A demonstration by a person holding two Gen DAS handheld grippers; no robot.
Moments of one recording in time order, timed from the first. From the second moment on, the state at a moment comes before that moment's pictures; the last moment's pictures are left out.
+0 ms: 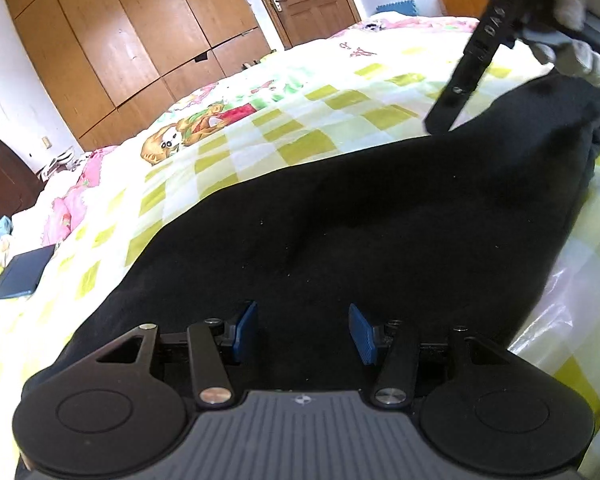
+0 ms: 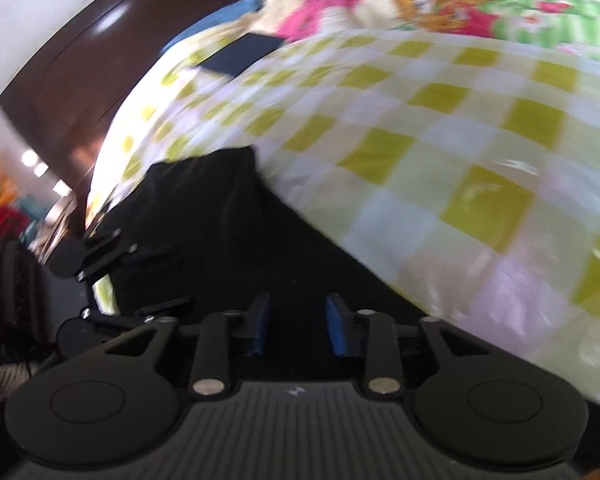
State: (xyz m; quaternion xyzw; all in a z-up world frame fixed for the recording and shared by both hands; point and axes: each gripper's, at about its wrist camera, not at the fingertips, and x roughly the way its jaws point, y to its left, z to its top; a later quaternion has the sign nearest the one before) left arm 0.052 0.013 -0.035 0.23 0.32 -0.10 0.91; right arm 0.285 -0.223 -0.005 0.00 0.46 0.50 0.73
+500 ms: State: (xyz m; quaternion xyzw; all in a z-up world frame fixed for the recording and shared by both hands) left arm 0.059 0.019 -0.039 0.21 0.33 -0.11 0.91; right arm 0.302 -0.227 -0.025 0.05 0.49 0.42 0.76
